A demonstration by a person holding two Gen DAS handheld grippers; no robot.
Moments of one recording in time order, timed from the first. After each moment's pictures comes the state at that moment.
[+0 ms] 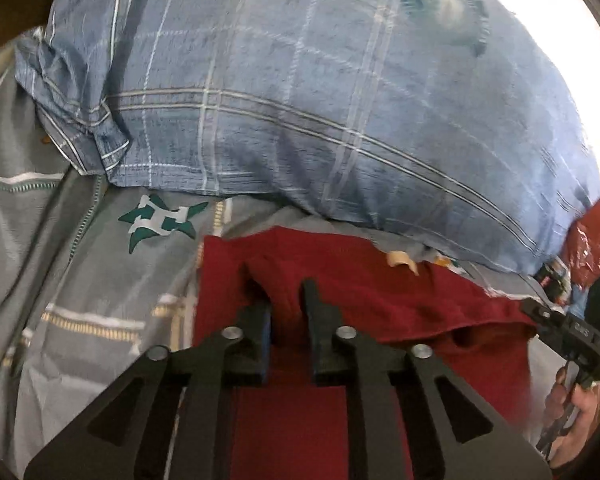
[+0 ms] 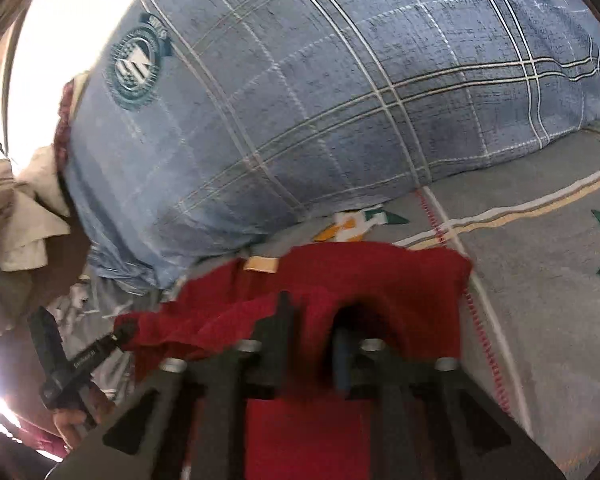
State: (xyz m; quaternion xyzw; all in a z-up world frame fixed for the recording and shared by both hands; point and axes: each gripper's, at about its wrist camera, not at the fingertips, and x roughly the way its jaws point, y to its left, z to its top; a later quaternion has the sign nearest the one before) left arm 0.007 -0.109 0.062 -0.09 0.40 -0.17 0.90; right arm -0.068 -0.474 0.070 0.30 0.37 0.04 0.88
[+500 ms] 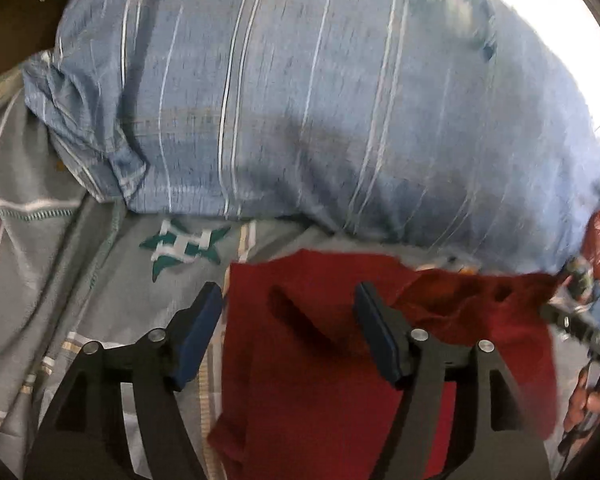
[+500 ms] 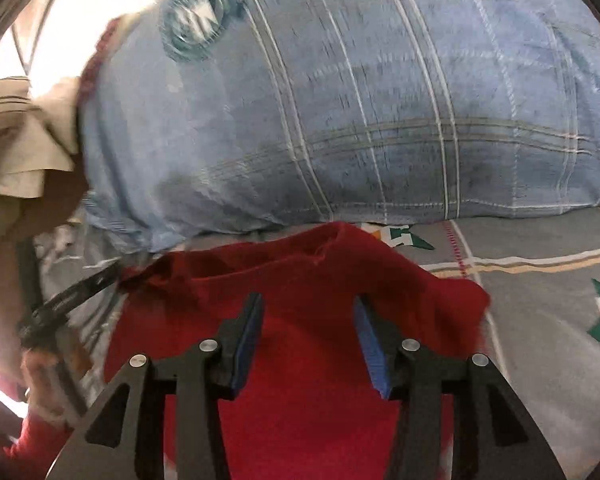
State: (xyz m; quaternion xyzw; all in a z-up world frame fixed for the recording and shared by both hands) left arm 0.015 -0.111 0.056 -0.05 0.38 -0.13 0.91; right arm -0.053 -0.431 0.081 0.19 0.39 0.06 0.90
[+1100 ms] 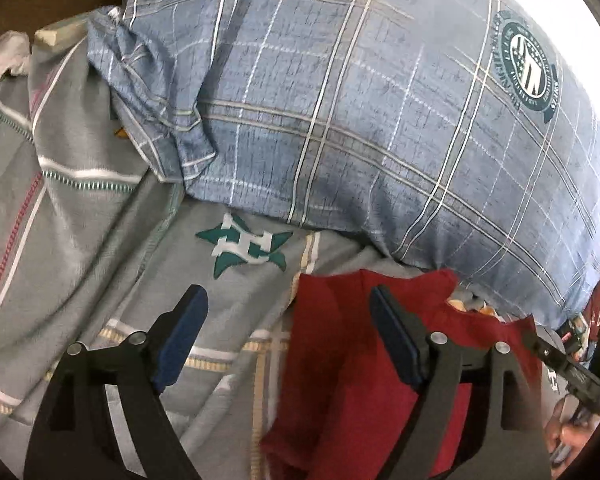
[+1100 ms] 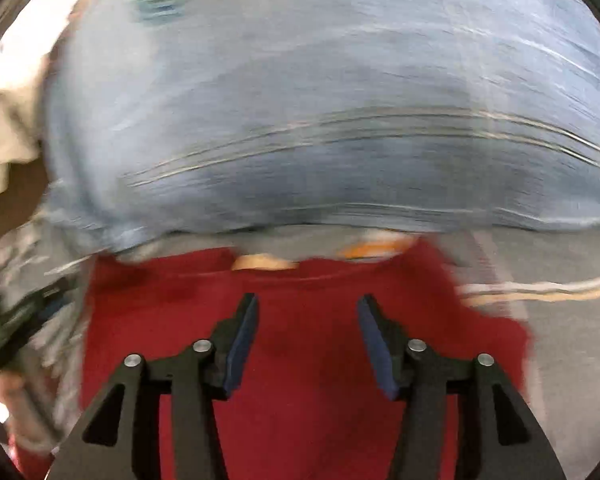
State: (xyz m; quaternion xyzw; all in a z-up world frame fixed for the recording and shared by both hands) left arm 0.022 -0.054 0.060 -0.14 0.39 -0.08 0.91; right arm -0.010 -0.396 0.076 0.16 0.42 0.07 0.89
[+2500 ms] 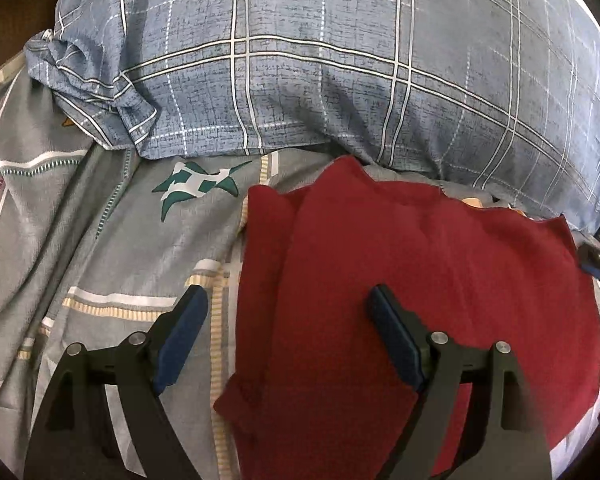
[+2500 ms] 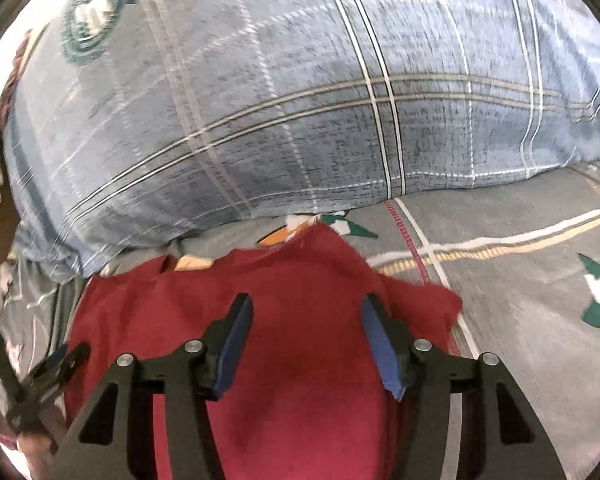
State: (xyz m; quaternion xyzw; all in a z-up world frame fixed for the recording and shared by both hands) left arm 0.009 -0.115 0.020 0.00 0.43 -0.09 0.90; right arm -0.041 -0.465 0.055 0.20 0.42 -0.04 0.88
